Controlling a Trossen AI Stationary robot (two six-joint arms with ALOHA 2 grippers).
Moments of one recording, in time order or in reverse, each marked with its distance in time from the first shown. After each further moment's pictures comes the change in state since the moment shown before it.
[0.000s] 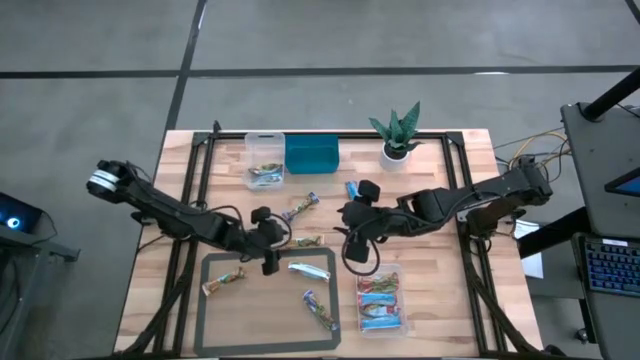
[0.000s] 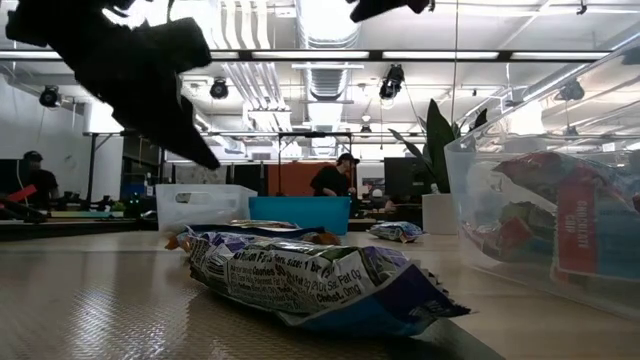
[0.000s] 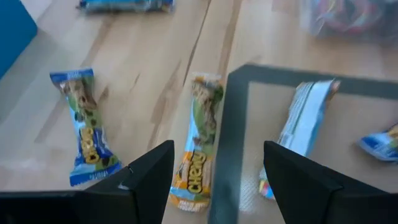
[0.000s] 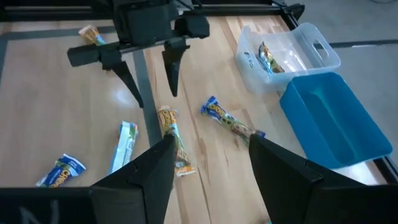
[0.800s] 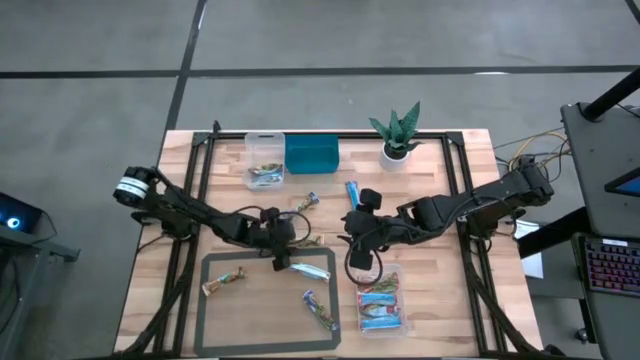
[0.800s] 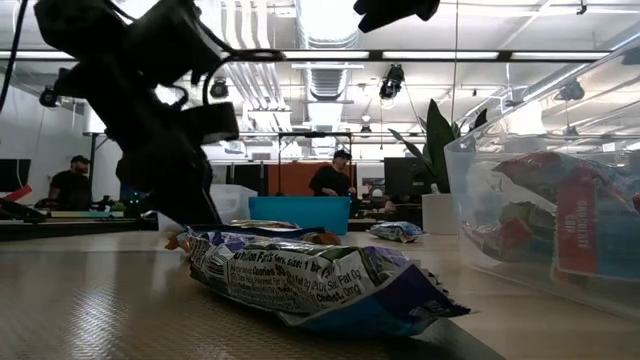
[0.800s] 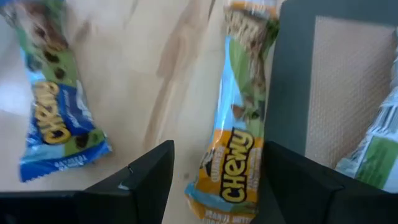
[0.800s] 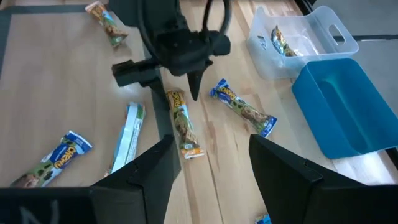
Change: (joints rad) left arm 0.121 0.264 0.010 0.086 0.113 0.014; right arm 0.037 -0.005 -0.062 0.010 -0.002 0.016
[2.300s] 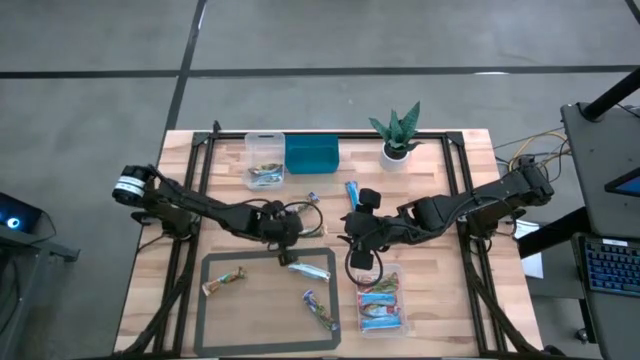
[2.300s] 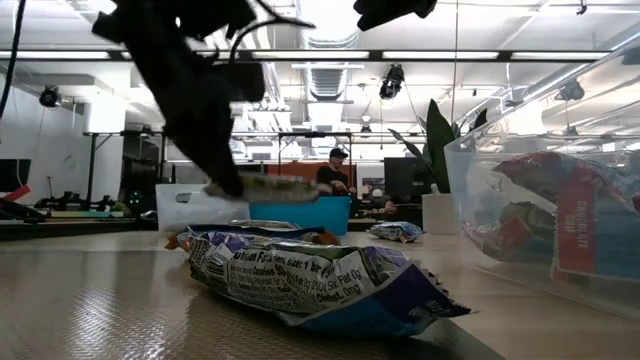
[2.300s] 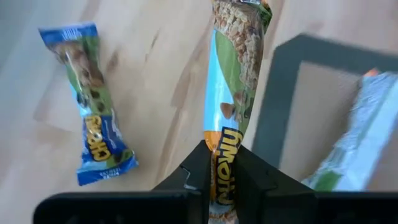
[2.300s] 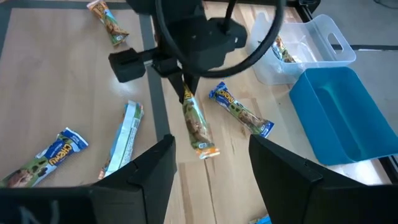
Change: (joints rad) left arm 0.048 -0.026 0.256 -0.378 0.037 -0.040; right arm 0.000 0.000 0.001 0.005 0.004 -0.047
